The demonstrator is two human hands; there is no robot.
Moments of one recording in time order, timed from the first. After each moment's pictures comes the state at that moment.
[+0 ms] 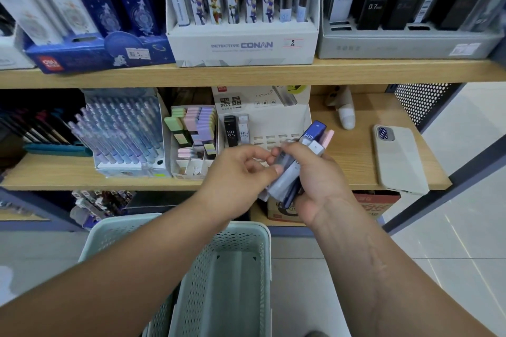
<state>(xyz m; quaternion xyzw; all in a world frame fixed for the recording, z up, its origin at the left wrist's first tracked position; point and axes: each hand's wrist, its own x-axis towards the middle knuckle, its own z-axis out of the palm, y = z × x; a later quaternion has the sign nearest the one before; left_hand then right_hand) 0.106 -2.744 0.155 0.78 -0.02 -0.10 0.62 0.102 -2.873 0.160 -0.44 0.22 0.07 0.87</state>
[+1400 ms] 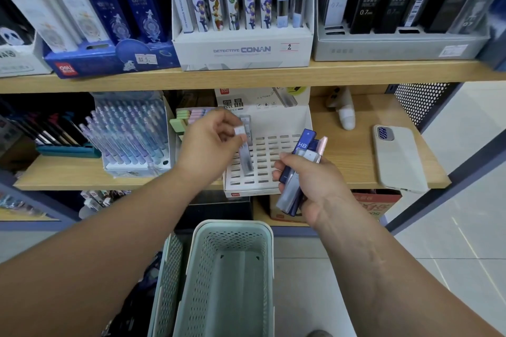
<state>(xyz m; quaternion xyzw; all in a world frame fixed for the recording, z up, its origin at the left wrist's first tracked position) 0.158 -2.704 0.152 0.86 -0.06 0.10 0.50 0.096 -2.875 0.157 -0.51 0.27 0.07 0.81</state>
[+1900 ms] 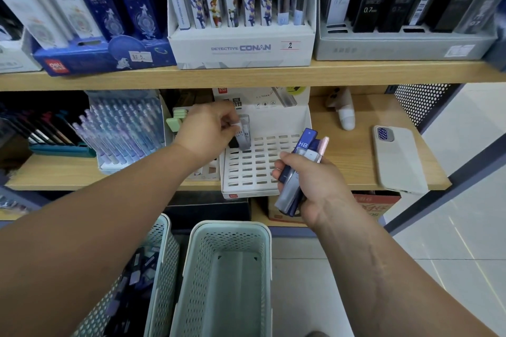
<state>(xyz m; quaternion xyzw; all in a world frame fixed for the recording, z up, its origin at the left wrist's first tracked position) 0.198 -2.691 0.152 0.93 -0.17 0.15 0.30 0.098 -2.876 0.158 -0.50 0.28 0.07 0.82</state>
